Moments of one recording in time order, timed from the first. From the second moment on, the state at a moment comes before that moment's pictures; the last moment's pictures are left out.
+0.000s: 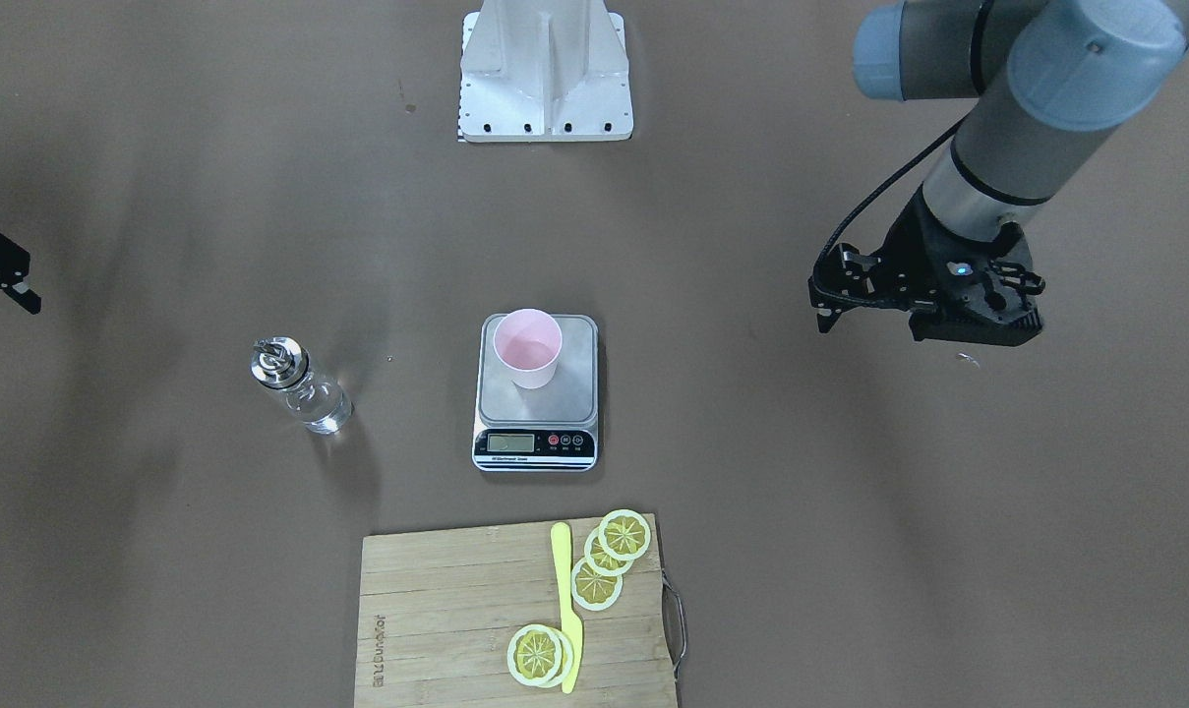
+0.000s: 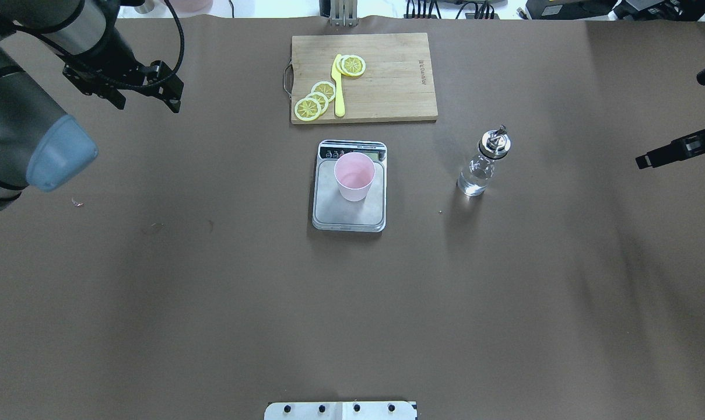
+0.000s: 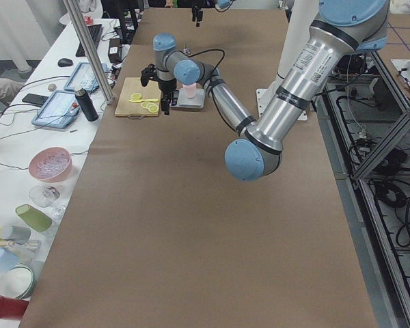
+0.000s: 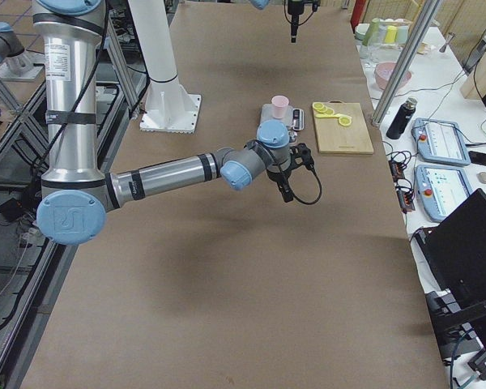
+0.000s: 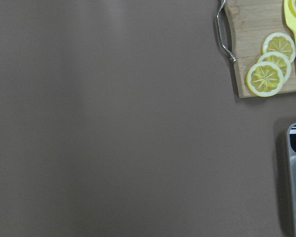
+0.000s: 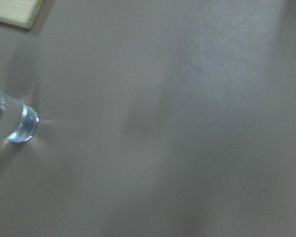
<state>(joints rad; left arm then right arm) -1.00 -2.12 -1.81 -1.41 -2.19 -0.70 1.14 -1.60 1.84 -1.05 2.26 0.46</state>
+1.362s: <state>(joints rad) -1.02 -2.10 -1.79 -1.41 -2.20 -0.67 0.73 -1.66 1.85 -0.49 1.67 0.57</state>
